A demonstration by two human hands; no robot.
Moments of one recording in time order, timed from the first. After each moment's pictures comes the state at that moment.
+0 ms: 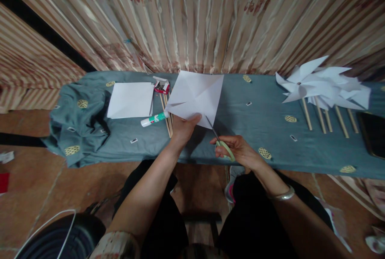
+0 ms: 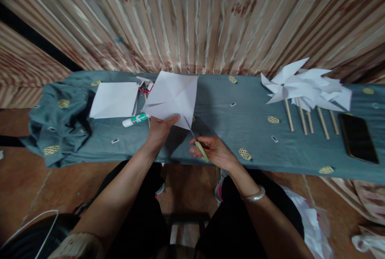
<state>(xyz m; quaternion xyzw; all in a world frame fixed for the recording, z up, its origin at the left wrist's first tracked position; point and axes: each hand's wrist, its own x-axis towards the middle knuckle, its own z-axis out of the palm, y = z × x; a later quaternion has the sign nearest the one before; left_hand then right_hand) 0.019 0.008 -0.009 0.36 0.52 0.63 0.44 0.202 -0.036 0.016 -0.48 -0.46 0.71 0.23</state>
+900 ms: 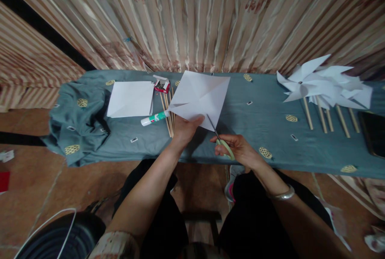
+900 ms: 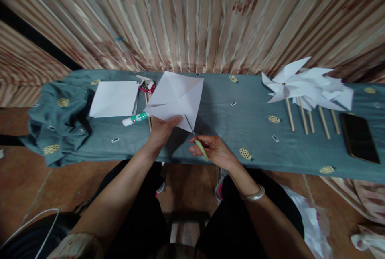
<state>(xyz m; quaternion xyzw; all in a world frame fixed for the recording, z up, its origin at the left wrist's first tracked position) 0.023 0.004 -0.002 0.37 0.51 0.63 0.45 0.199 -0.035 0.018 -0.49 -0.45 0.71 0.23</state>
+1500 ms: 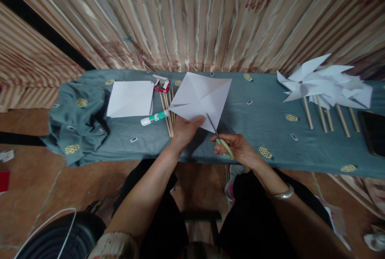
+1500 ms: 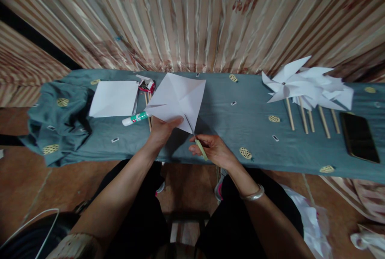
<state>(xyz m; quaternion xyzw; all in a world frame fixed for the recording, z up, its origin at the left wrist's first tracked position) 0.021 0.001 -0.006 0.39 0.52 0.60 0.46 0.197 -0.035 0.017 -0.49 -0.46 0.70 0.24</state>
